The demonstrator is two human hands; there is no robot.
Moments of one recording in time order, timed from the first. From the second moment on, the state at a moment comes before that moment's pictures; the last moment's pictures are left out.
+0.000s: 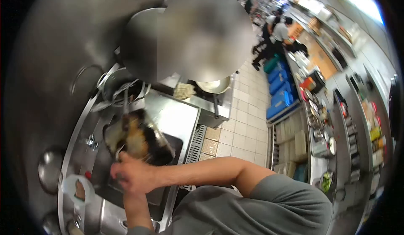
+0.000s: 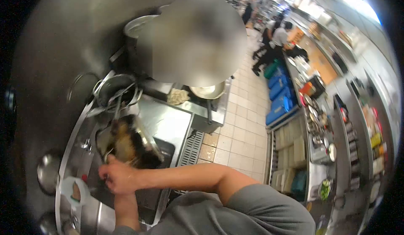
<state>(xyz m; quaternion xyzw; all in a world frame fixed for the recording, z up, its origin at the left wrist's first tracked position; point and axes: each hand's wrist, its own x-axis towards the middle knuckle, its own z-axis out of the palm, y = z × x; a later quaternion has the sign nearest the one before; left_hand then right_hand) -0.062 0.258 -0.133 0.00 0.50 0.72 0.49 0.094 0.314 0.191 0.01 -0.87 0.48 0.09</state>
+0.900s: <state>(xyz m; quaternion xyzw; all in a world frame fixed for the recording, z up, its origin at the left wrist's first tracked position) 0.059 0.237 -0.034 -0.01 0.62 0.66 0.42 0.230 0.363 0.182 0.16 -0.78 0.57 0.21</state>
